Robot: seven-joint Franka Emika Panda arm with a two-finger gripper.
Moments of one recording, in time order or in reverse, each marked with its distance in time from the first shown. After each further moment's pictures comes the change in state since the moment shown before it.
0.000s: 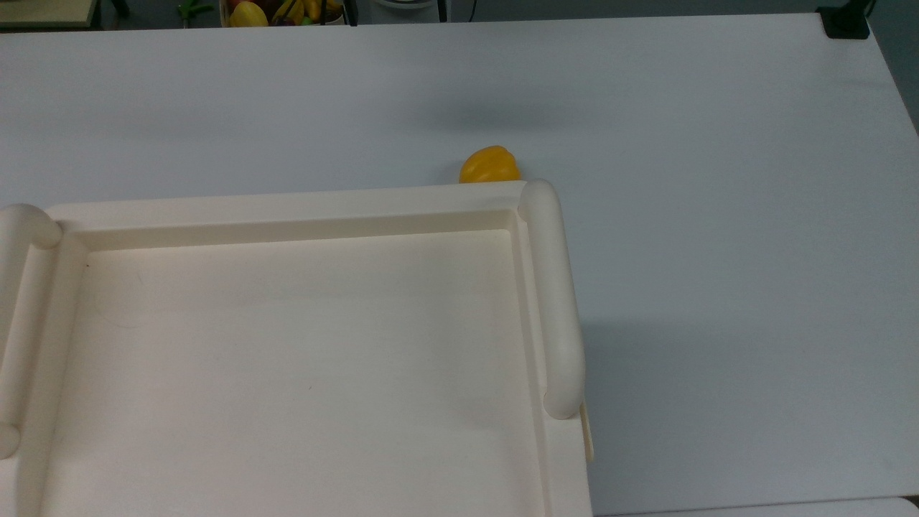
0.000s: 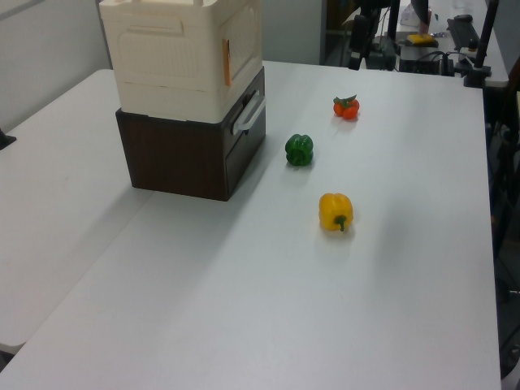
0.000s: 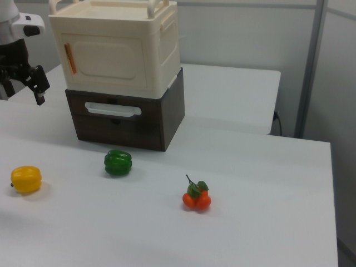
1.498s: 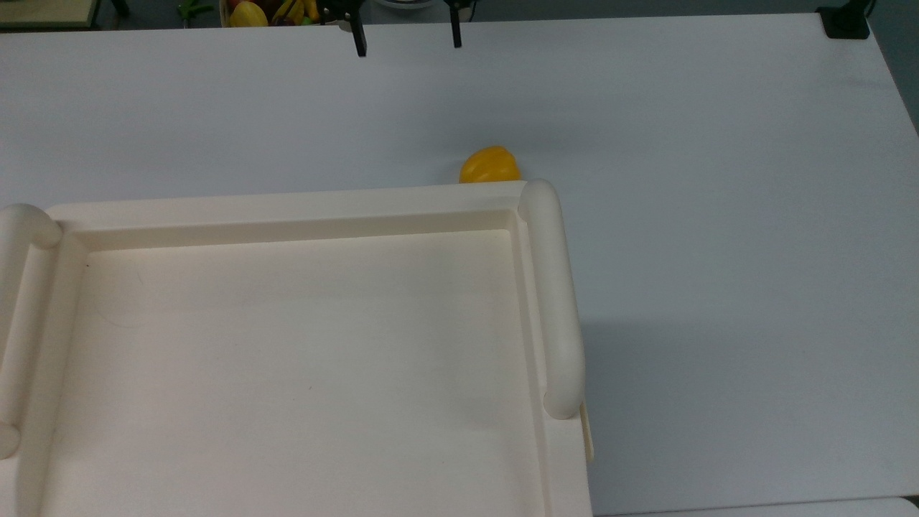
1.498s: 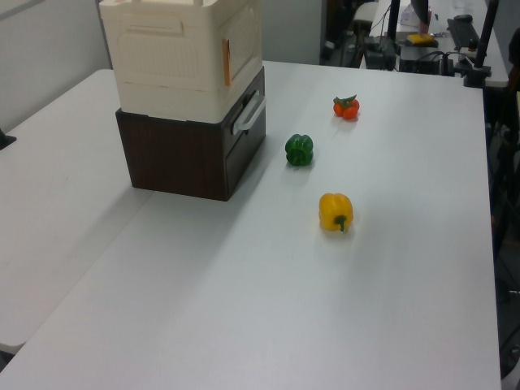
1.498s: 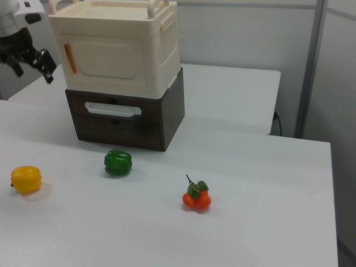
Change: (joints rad) arm 0.005 0.030 0.020 0.012 0.026 0.262 -0.037
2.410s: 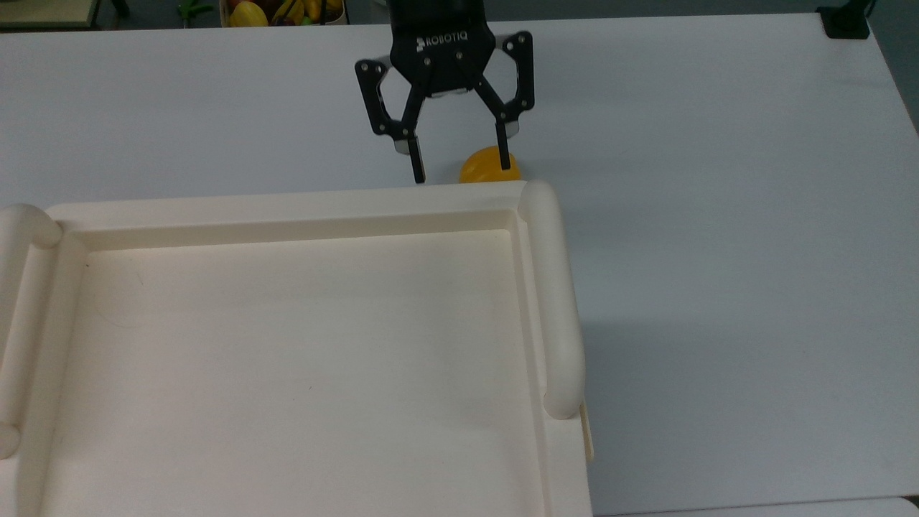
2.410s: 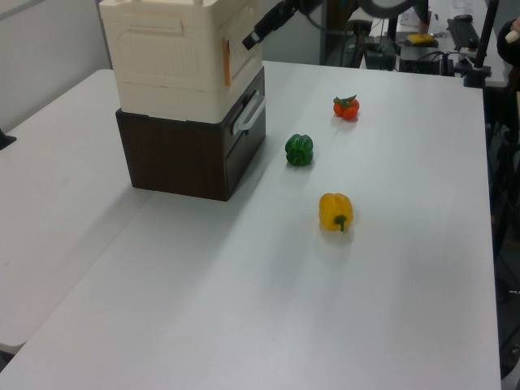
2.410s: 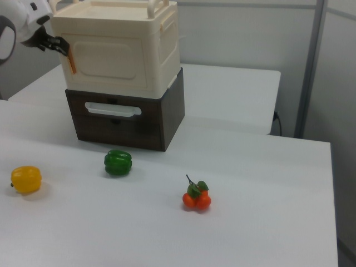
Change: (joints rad) arm 0.029 0.189 0.051 0.002 0.010 0.696 -0.004
